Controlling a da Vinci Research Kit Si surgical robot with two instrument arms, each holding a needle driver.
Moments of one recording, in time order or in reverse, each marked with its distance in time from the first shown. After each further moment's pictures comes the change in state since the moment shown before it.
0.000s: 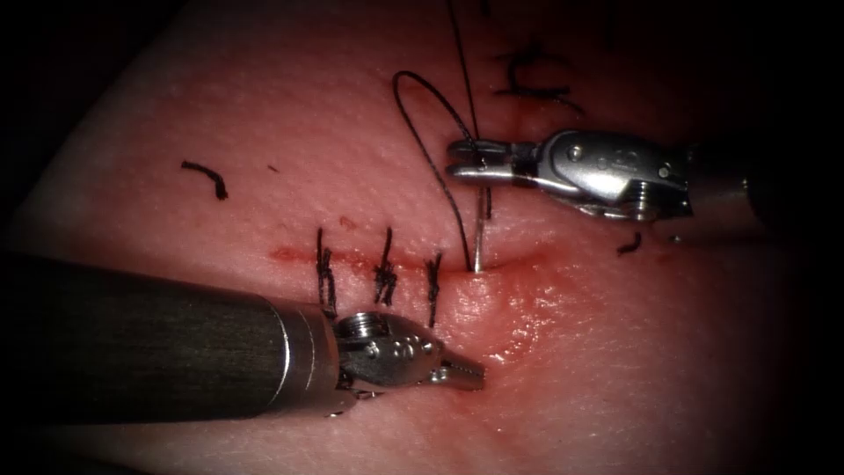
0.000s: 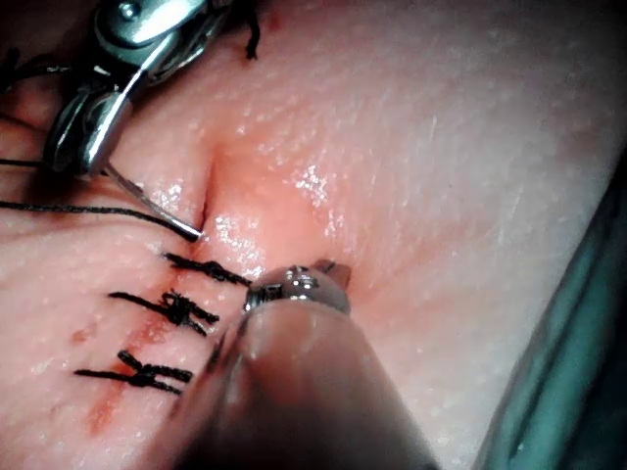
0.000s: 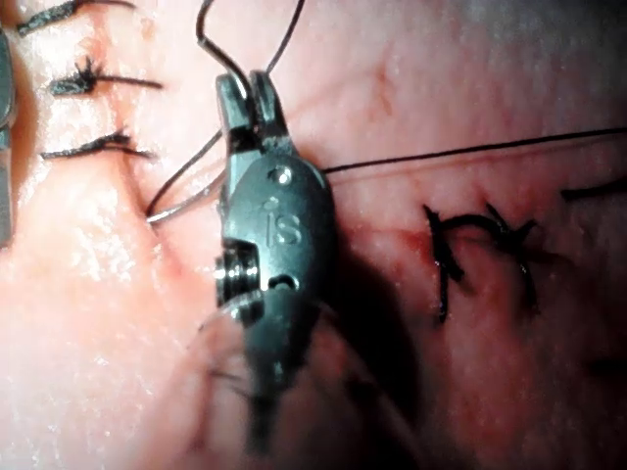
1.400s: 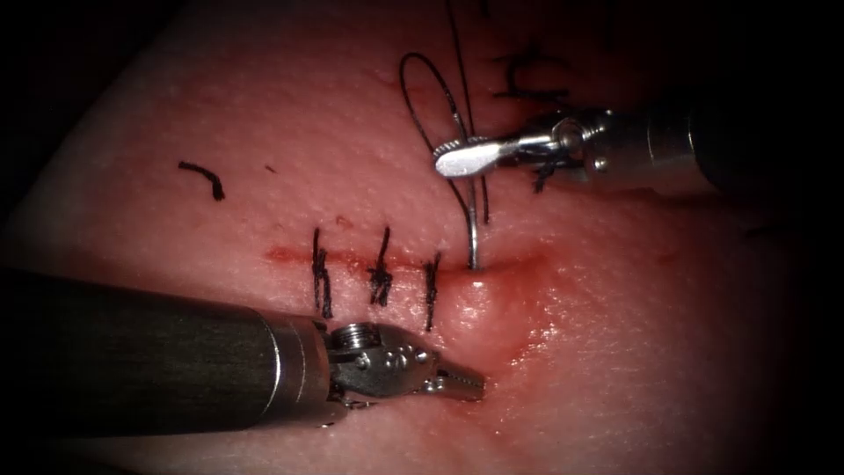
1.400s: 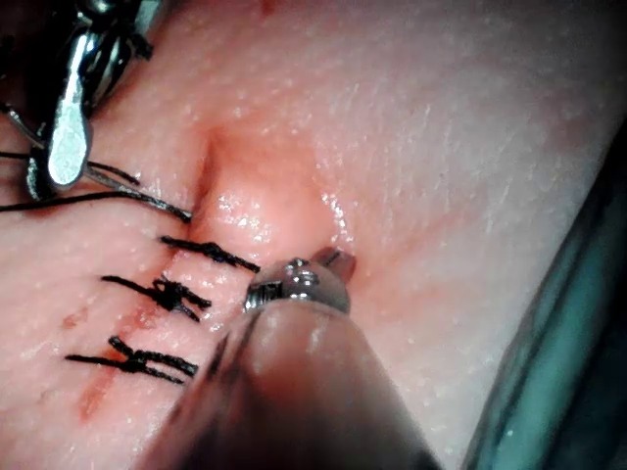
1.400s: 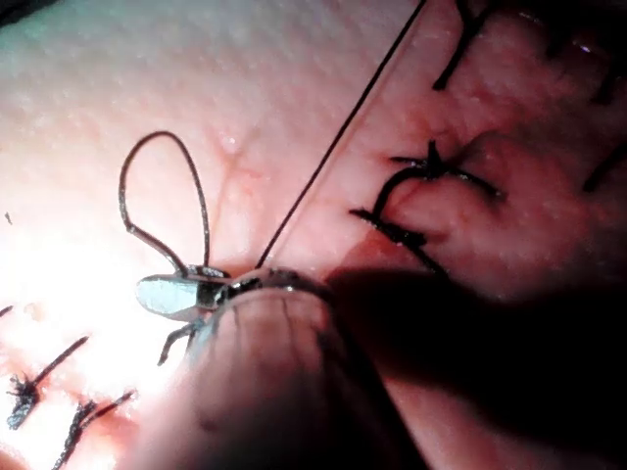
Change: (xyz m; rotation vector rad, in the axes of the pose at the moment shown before) right arm -0.003 -0.001 0.003 0.237 -0.020 1.220; left arm -0.002 0.000 0.000 -0.001 -0.003 0.019
